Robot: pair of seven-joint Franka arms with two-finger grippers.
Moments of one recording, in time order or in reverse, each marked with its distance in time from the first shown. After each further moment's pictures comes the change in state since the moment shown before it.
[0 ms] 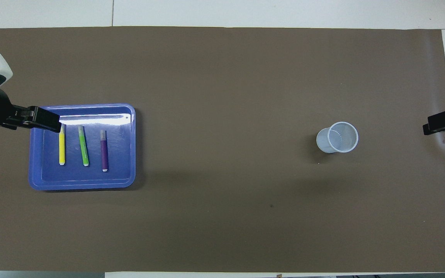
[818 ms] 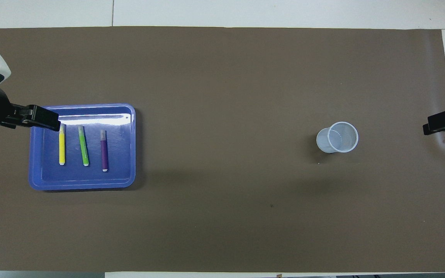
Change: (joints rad) left arm 0.001 0.000 0.002 0.000 0.000 0.008 -0.002; right arm 0.000 0.000 0.000 0.000 0.000 0.000 0.000
